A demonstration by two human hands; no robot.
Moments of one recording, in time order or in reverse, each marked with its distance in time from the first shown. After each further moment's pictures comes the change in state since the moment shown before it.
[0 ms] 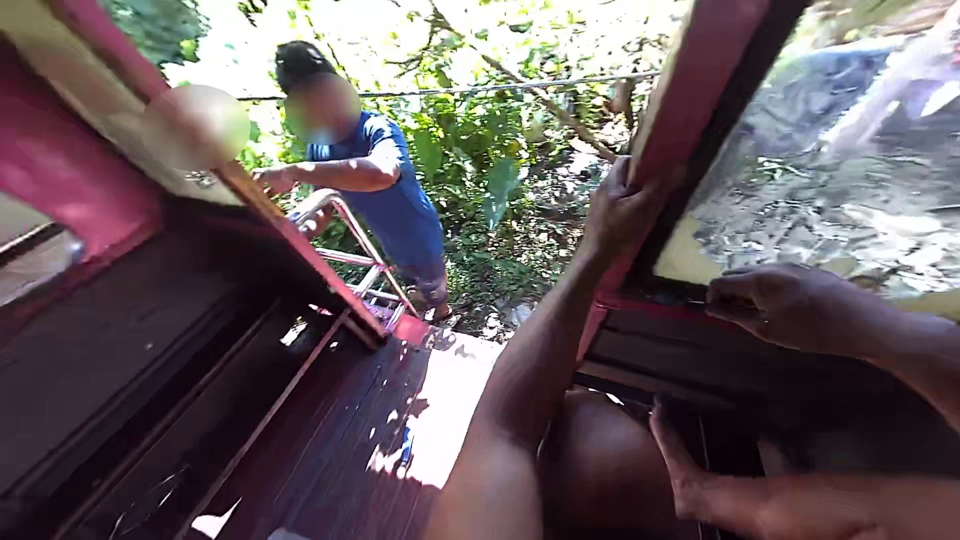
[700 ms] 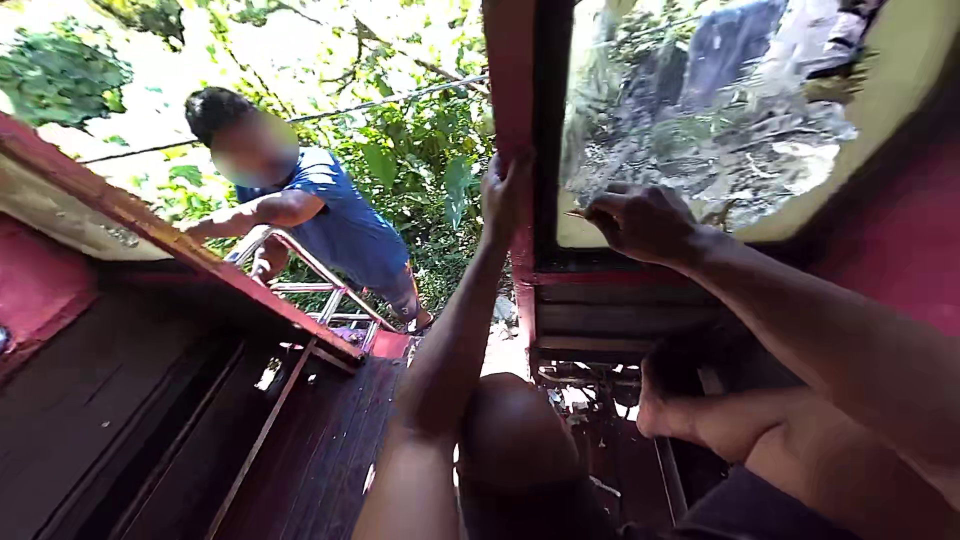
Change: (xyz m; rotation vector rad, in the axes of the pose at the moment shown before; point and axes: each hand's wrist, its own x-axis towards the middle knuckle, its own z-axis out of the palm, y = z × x) left_hand -0.005 0.007 0.010 -0.011 0.063 -0.133; right_hand 0.020 0.025 0.010 0.075 0.489 -0.081
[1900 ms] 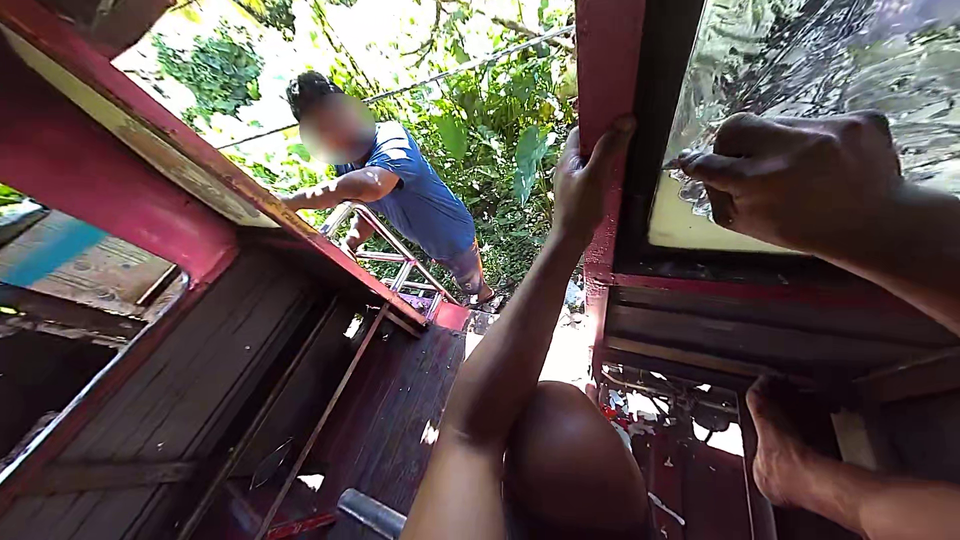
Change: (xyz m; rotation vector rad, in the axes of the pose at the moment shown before) left_hand -0.008 0.011 0.001 -0.072 0.043 -0.051; right_hand 0.031 -0.006 -0.009 -0.184 0.264 -0.309
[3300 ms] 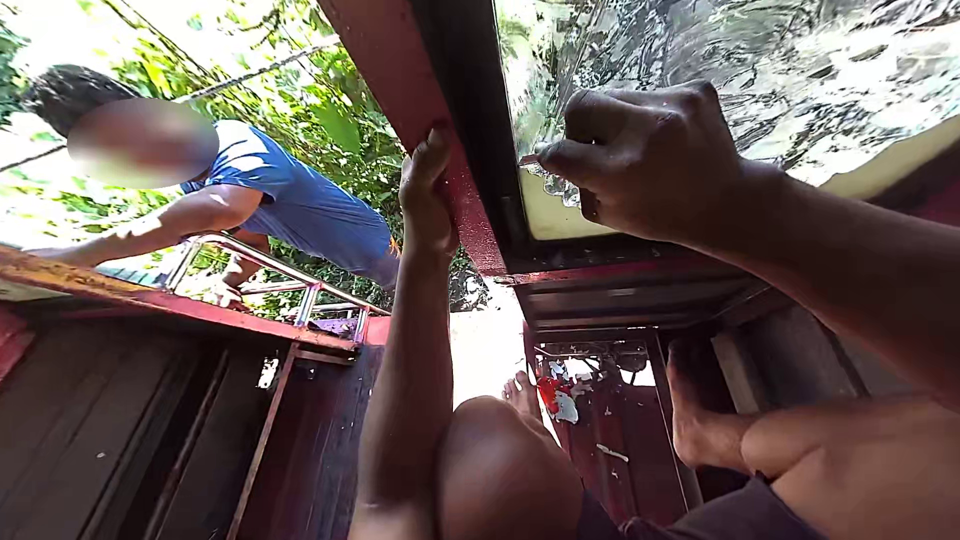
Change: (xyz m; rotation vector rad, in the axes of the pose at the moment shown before) left_hand 0.006 -0.016 -0.011 -0.258 -0.199 0.124; right_hand -0.002 0.007 -0.002 0.034 0.058 -0.035
